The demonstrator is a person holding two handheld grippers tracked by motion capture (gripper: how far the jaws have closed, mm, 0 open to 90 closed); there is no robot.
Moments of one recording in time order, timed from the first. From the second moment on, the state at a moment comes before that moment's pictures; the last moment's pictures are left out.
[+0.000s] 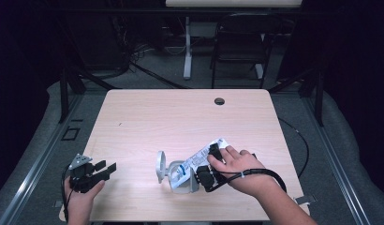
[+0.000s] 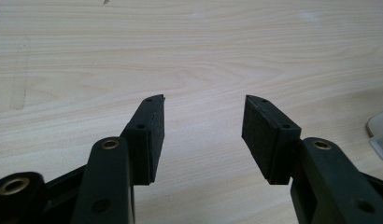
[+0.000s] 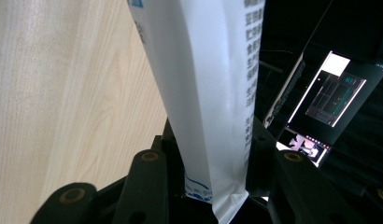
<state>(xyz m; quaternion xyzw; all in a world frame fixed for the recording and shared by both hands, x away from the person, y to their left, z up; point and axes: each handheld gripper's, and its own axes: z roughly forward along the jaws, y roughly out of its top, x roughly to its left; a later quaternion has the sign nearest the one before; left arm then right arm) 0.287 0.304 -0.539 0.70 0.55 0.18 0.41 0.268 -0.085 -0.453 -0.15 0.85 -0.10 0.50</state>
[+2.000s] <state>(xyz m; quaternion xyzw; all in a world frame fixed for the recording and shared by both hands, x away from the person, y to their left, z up) 0.287 0.306 -0.539 0.70 0.55 0.18 0.40 0.265 -0.091 -0.457 -0.13 0.86 -0.06 0.48</state>
